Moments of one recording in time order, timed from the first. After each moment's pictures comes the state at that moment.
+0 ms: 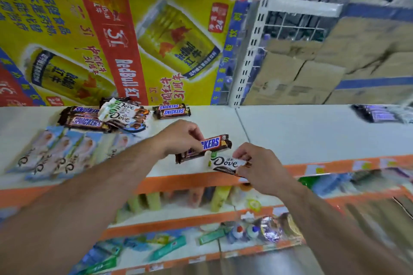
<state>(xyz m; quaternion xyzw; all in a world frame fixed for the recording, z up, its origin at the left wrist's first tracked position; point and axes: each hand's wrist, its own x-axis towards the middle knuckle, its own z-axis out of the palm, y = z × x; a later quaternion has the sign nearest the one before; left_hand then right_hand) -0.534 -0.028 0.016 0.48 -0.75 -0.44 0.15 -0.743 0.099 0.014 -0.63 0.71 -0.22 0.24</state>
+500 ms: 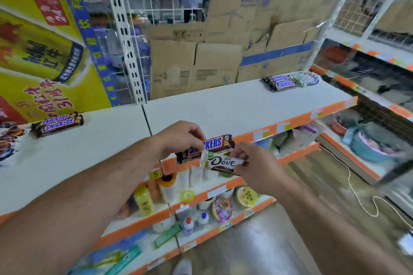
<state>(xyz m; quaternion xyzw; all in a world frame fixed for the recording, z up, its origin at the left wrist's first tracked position) -0.807 0.047 0.014 0.36 -0.77 -0.52 0.08 -0.969 0.228 0.009 -0.55 0.78 -0.26 0.18</state>
